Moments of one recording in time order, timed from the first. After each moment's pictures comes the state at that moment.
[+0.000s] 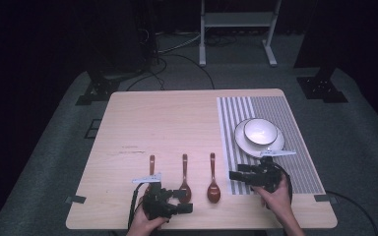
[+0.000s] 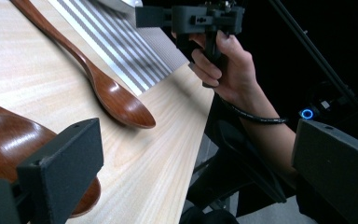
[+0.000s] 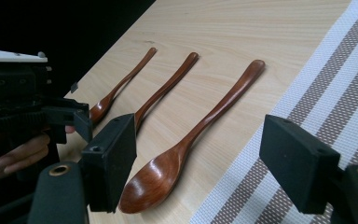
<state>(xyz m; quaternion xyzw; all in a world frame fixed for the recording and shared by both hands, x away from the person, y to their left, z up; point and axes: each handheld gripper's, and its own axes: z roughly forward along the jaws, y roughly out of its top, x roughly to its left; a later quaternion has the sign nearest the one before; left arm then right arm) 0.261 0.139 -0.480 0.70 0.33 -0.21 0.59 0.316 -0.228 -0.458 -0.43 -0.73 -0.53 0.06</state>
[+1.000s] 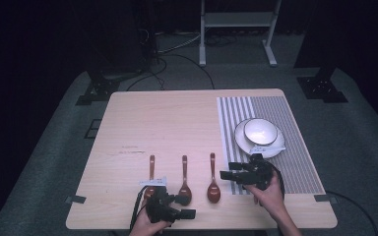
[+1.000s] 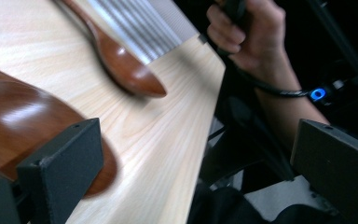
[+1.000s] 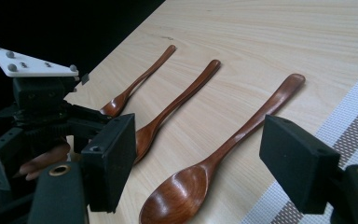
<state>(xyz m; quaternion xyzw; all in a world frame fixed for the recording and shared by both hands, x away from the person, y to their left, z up) 0.260 0.132 -0.493 0.74 0.33 -0.21 0.55 0.320 -0.202 -0.444 -0.40 -0.75 -0.52 0.06</state>
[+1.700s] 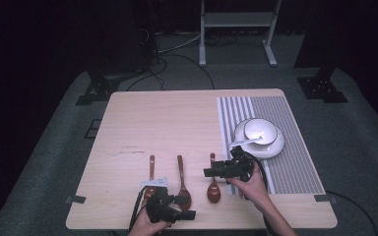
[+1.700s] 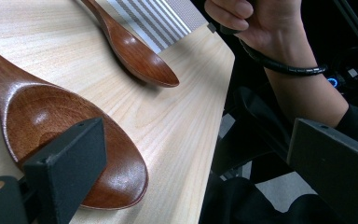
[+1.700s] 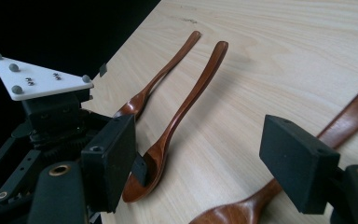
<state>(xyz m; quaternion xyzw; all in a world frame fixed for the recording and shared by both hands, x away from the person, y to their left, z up) 0.261 0.133 -0.495 0.75 0.33 -0.21 0.54 0.348 -0.156 -0.446 -0.39 -0.76 -0.49 0.14</state>
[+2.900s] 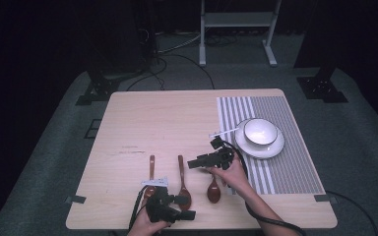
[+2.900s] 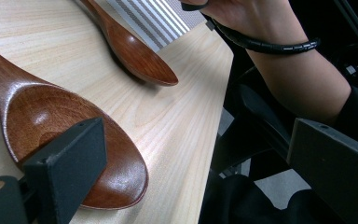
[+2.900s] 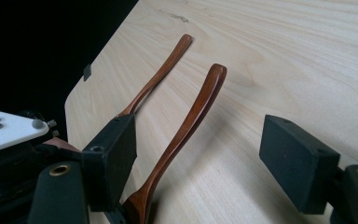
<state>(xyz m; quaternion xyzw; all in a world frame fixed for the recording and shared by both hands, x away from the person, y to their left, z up) 0.262 0.133 -0.495 0.75 0.32 -0.21 0.53 0.392 -0.107 -0.455 -0.40 -0.78 -0.45 0.16</state>
